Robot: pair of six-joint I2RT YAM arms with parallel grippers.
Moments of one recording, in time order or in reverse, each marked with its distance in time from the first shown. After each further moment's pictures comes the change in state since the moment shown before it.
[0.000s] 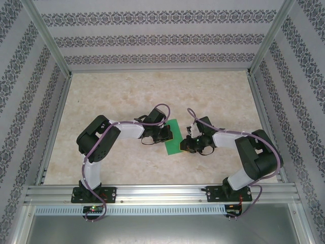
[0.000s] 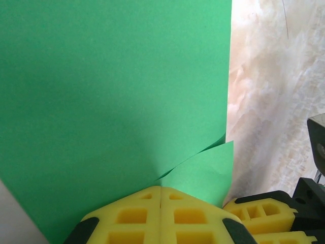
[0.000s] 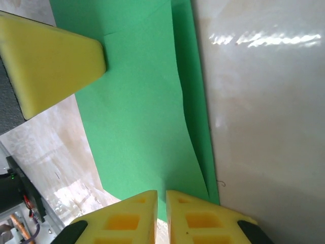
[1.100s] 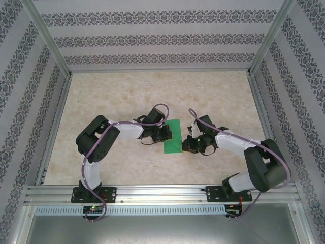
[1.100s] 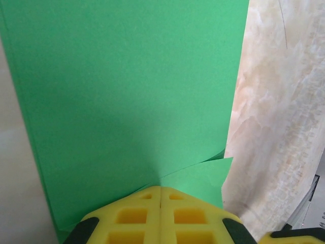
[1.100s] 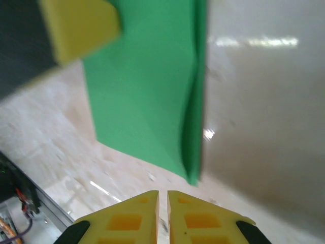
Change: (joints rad) left arm 0.004 -0.007 -0.019 0.027 -0.011 -0.018; right arm 0.043 -0.128 0.077 -0.208 0.079 0.002
